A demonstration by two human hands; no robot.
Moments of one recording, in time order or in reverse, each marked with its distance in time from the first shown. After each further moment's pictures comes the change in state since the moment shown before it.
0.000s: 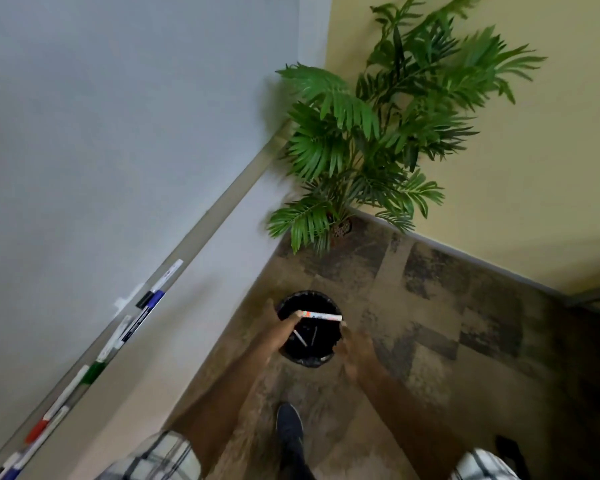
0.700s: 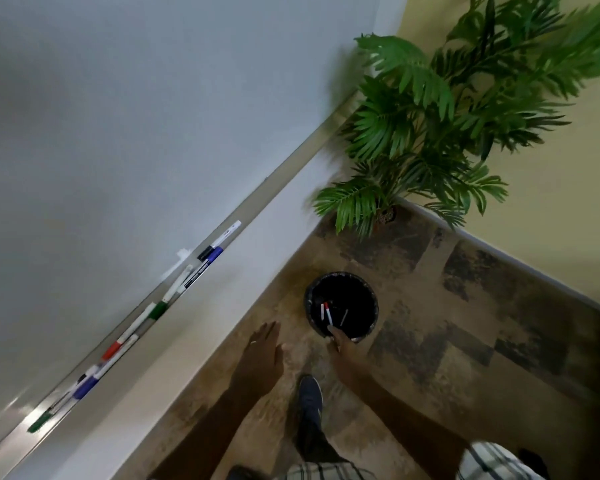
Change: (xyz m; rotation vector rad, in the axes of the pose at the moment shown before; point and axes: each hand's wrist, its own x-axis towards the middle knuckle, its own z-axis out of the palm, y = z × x) left_hand -0.061 -0.163 -0.069 0.681 0.168 0.263; right_hand -0.039 0.100 0.036 -1.205 -0.336 -0.434
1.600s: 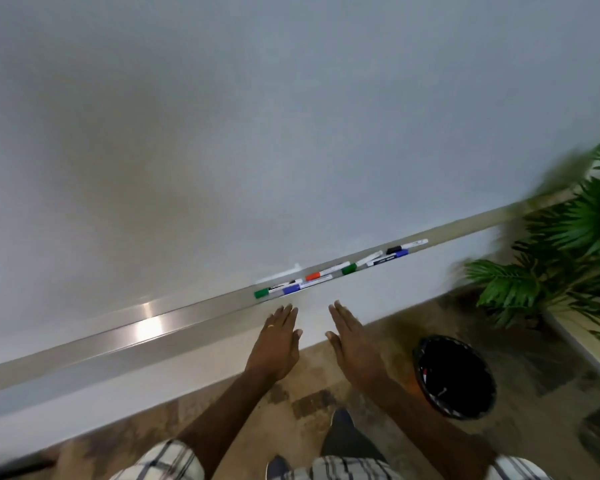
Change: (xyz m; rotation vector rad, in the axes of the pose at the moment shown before) left_hand -0.253 -0.186 -0.069 -0.064 0.464 -0.311; right_hand -0.146 -0.170 0.211 -0.661 -0.074 -0.962
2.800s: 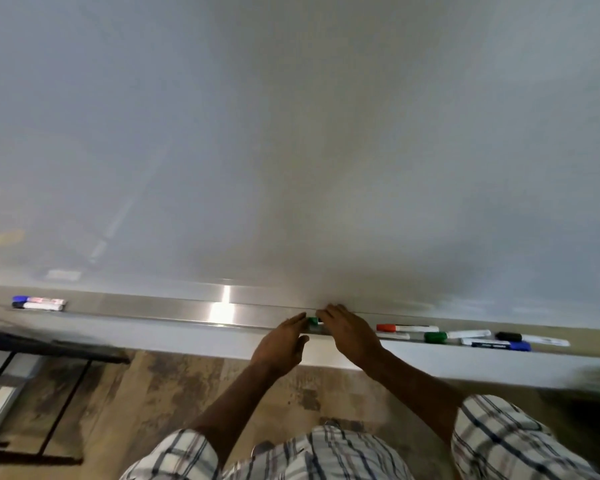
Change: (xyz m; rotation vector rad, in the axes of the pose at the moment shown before) left_hand 0.054 -0.083 -0.038 -0.105 0.115 -0.300; right_hand 0.205 -0.050 0.052 -0.218 -0.264 -0.644
